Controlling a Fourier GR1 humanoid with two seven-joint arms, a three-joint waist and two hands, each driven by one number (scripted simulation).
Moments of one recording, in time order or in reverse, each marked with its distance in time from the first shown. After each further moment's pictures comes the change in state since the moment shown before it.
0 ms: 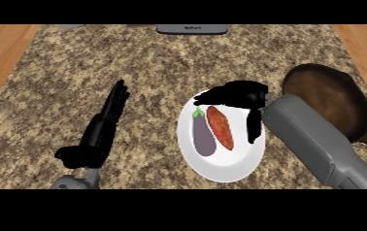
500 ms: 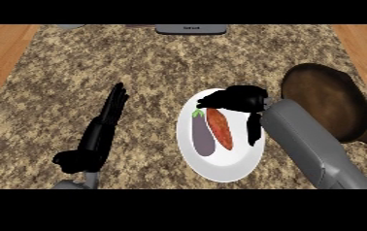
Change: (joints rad) left arm 0.038 -0.030 0.031 -0.026 -0.046 -0.035 0.011; right arm 0.048 0.054 -0.083 0.051 0.154 0.008 -0.035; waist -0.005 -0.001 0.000
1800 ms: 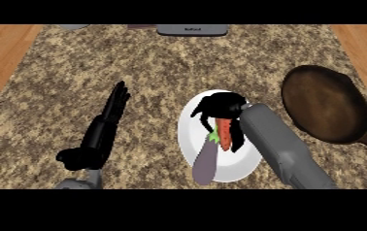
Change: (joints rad) left arm -0.002 -0.073 0.067 0.021 -0.067 -0.071 -0.003; right arm -0.065 0.207 -0.079 0.340 0.323 -0.226 -0.157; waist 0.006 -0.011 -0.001
